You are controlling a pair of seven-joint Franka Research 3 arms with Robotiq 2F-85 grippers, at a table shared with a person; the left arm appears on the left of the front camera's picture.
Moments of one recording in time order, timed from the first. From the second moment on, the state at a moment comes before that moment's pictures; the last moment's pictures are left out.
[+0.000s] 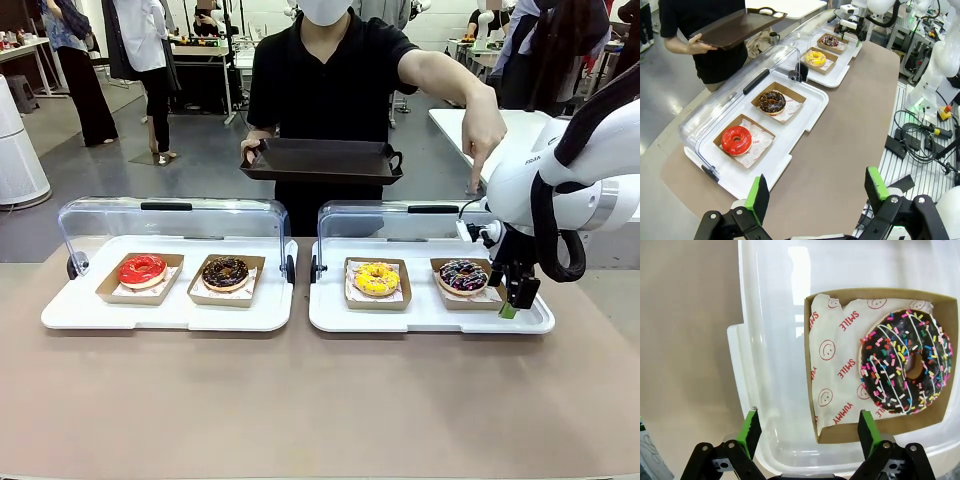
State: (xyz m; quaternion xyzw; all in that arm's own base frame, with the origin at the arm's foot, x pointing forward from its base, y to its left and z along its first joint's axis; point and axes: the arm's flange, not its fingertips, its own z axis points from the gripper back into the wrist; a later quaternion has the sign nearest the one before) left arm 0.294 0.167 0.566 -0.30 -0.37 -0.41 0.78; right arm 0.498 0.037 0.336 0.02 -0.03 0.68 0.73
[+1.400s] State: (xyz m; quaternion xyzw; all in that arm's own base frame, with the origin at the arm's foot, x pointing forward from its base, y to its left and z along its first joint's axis) left arm 0.294 0.167 0.566 -0.30 -0.37 -0.41 0.78; right arm 0.503 0.031 0.327 0.04 -0.03 0.69 0.73
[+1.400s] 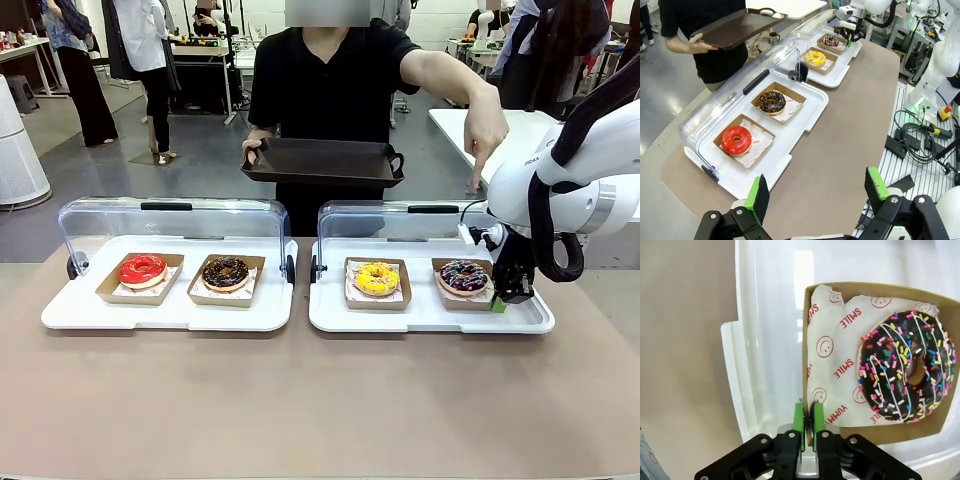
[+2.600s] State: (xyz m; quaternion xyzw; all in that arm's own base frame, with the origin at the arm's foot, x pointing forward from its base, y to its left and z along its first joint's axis) left arm 0.295 0.167 0.566 -0.30 -0.37 -0.41 0.78; right arm 0.418 0.065 0.470 0.03 0.02 0.68 0.73
